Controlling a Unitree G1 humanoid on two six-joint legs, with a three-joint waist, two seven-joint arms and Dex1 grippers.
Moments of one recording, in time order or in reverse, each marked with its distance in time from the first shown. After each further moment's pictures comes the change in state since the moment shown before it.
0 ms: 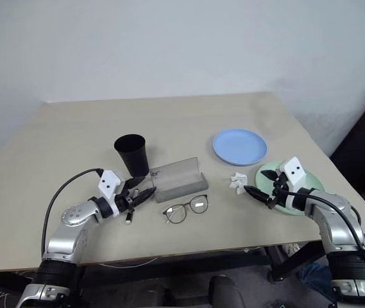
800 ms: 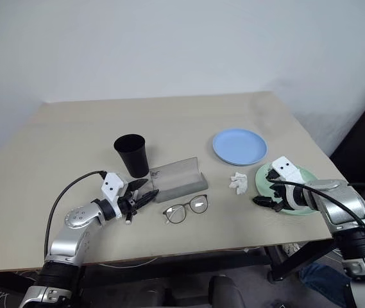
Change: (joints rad) left arm 0.009 -0.012 -0.017 -0.009 0.004 0.000 0.006; right arm -0.180 -0.182 0.248 -0.091 -0.090 0.597 -0.034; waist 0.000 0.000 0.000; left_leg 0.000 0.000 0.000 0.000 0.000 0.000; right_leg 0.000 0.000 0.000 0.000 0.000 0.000
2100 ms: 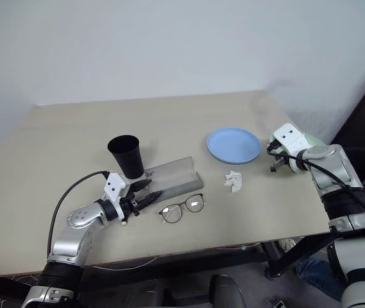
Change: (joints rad) left arm -0.004 -0.017 -0.011 -0.008 -0.016 0.006 -0.031; right arm -0.382 0.093 0.084 0.497 -0.270 -0.503 -0.141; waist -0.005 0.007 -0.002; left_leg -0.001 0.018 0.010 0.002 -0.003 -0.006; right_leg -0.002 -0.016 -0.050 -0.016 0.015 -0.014
